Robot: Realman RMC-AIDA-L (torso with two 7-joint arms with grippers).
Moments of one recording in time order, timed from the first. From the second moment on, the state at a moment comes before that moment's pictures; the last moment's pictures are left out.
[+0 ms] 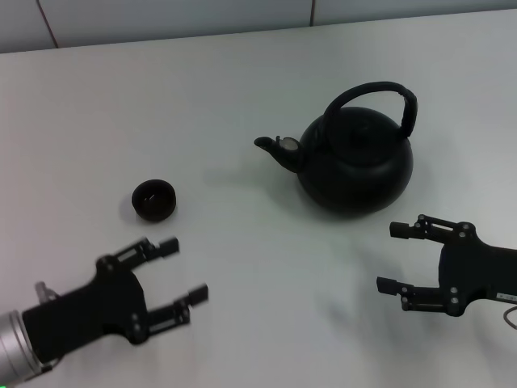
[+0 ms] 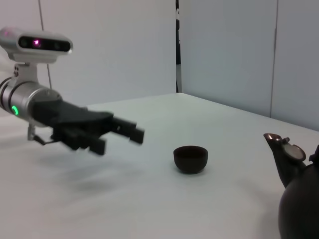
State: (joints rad) left arm -0.33 -2.07 1.01 0.26 1.57 1.56 -0.75; right arm 0.24 2.08 -0.58 -0.58 -2.02 -1.67 0.83
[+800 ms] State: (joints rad) left arm -0.30 -2.07 0.76 0.17 1.43 1.54 -0.53; right arm 0.24 2.07 -0.58 -0.58 -2.02 -1.66 0.83
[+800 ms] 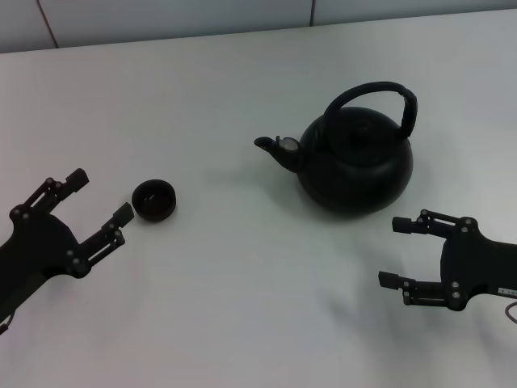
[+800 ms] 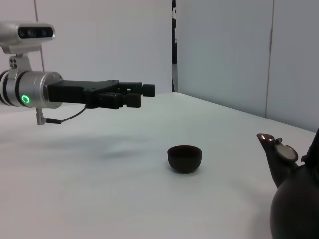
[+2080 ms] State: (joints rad) left arm -0.43 -2.08 0.76 0.08 1.52 1.23 -0.49; right arm 0.25 2.08 -0.58 -0.59 -2.02 -1.67 0.83
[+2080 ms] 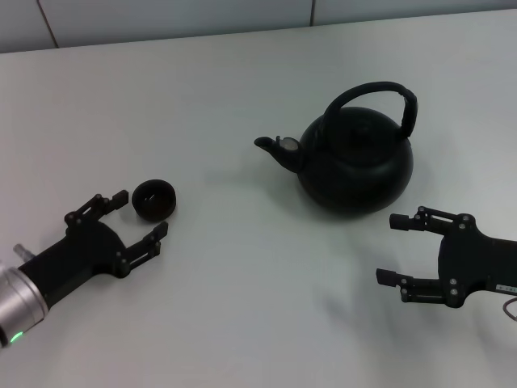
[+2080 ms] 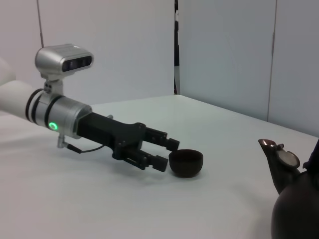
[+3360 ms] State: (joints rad) left arm -0.54 -2.08 0.74 0.02 1.52 1.12 -0.49; right arm 0.26 2.08 -0.58 -0.59 -2.01 -1.67 0.83
